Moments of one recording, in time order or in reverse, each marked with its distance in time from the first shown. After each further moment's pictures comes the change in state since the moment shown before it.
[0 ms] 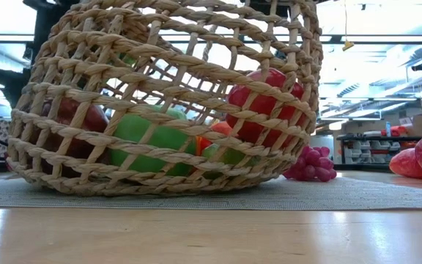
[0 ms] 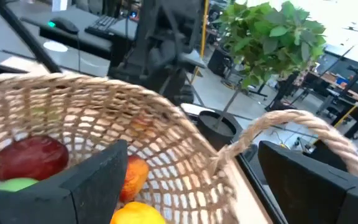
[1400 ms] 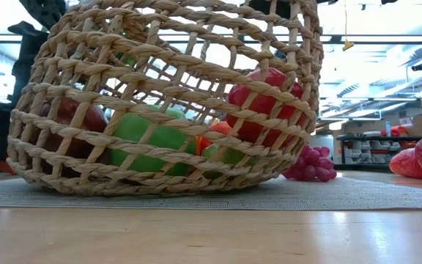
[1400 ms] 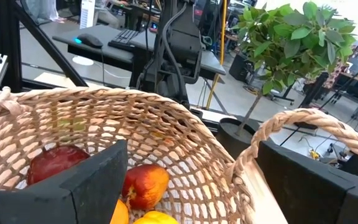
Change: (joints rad) left arm -0.003 0.012 -0.195 0.166 0.011 0.261; right arm -0.046 -0.008 -0.002 0.003 -0.148 0.050
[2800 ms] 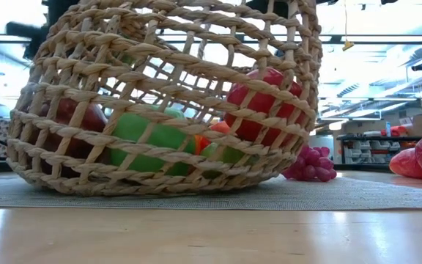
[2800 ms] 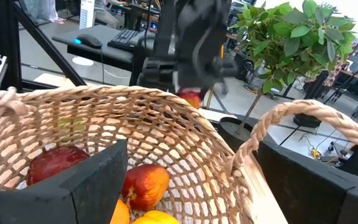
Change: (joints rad) left arm -0.001 0.000 0.539 -0.442 -0.113 -0.282; right arm 0.000 0.000 0.000 -0.001 0.000 0.009
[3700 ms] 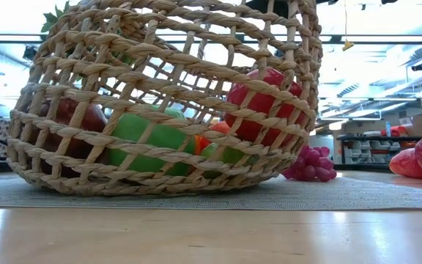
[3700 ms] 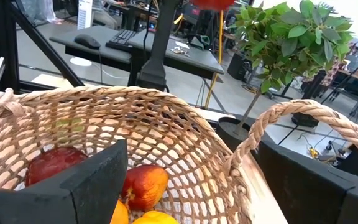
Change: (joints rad) left arm -0.161 0.000 0.628 0.402 0.181 -0.058; right arm 0.002 0.000 0.000 0.003 0.011 0.002
